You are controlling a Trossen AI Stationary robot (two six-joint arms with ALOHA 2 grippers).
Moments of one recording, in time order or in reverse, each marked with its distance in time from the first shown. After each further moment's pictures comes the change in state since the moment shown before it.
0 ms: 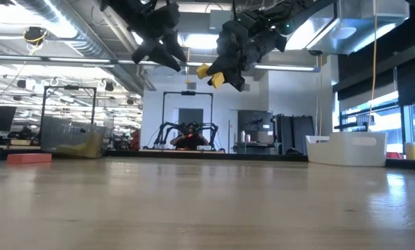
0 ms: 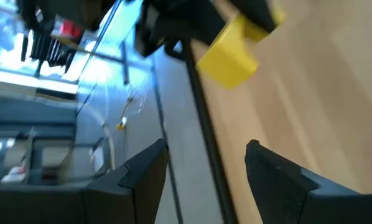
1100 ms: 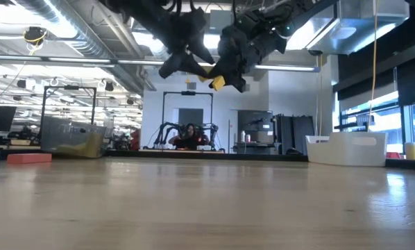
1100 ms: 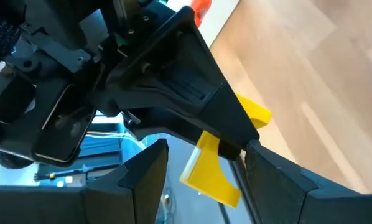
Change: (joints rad) left arm -0.126 0.191 0.000 0.299 -0.114 0.192; right arm -0.002 0.000 -0.002 0.027 0.023 0.007
